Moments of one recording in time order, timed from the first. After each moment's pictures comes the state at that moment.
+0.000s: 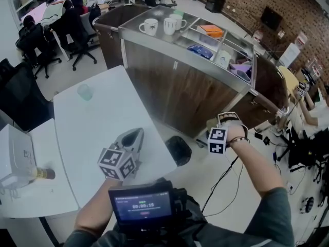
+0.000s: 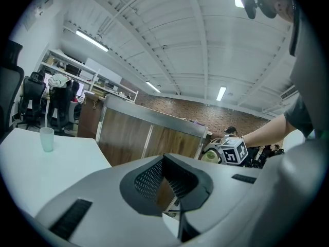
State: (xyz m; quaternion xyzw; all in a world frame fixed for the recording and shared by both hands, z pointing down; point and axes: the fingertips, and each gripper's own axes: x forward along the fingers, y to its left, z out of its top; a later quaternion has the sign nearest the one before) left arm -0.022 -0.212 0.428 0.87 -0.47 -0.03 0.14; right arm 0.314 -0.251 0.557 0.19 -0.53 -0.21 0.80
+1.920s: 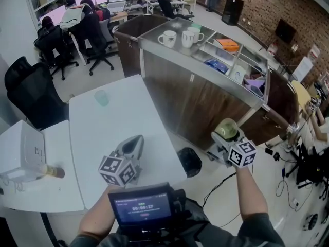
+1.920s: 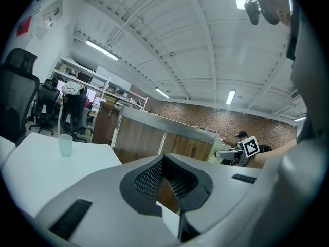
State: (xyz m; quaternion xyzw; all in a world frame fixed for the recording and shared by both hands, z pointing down) left arm -0.080 -0.205 0.415 0.84 -0.52 -0.06 0.13; right arm 0.239 -0.274 0.467 0.45 -0.88 0.09 0.11
